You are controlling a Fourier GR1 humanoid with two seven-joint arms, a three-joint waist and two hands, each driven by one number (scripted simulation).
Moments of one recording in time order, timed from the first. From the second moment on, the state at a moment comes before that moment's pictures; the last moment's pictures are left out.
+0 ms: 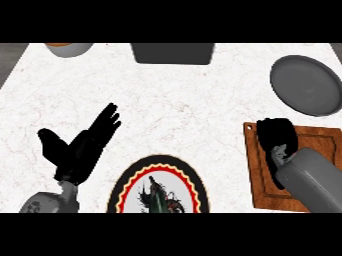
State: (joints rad) left arm -0.10 0.23 -0.26 -1.56 0.35 0.07 0.21; right arm -0.50 -0.53 0.66 -1.34 0.64 0.66 0.88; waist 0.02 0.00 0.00
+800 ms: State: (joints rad) left arm -0.09 0.21 -0.21 -1.51 0.33 0.04 0.17; right arm -0.49 -0.40 0.65 -1.25 0.81 0.72 0.96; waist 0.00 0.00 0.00
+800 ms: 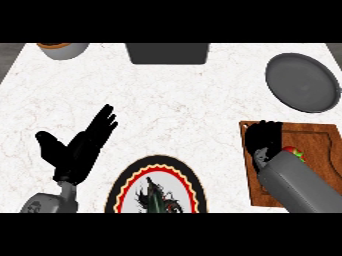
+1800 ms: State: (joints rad) left arm -0.07 0.16 -0.18 -1.55 0.28 0.01 0.21; right arm -0.40 -0.50 0.57 -1.25 1.08 0.72 0.76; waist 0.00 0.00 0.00
